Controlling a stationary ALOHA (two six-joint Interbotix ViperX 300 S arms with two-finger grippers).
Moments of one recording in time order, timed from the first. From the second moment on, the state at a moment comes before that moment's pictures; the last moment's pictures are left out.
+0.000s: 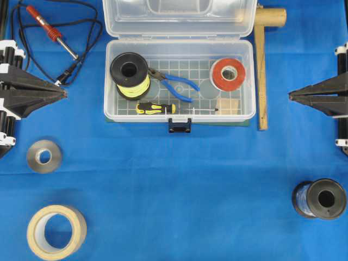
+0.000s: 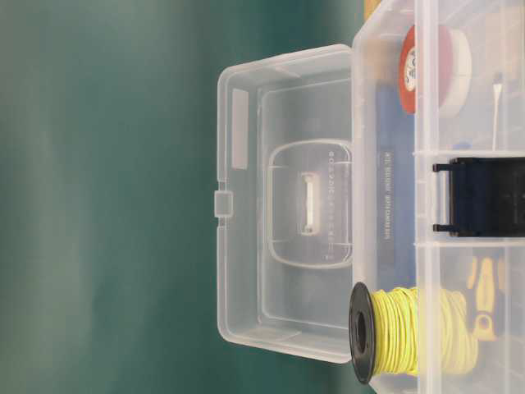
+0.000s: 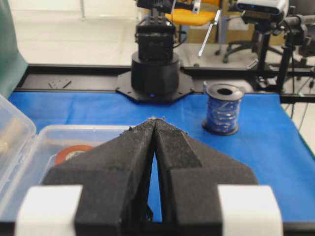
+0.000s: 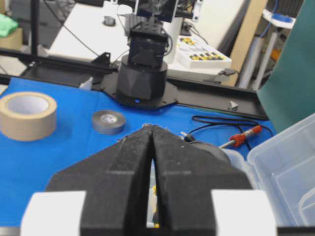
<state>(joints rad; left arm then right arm) 0.00 -0.97 1.18 0.00 -0.29 0.00 0.00 -0.96 1.17 0.00 -0.29 0.00</state>
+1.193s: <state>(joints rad) 0.00 -0.93 1.19 -0.03 -0.28 0.01 -0.26 -0.02 0.38 -0.02 0.55 0.04</state>
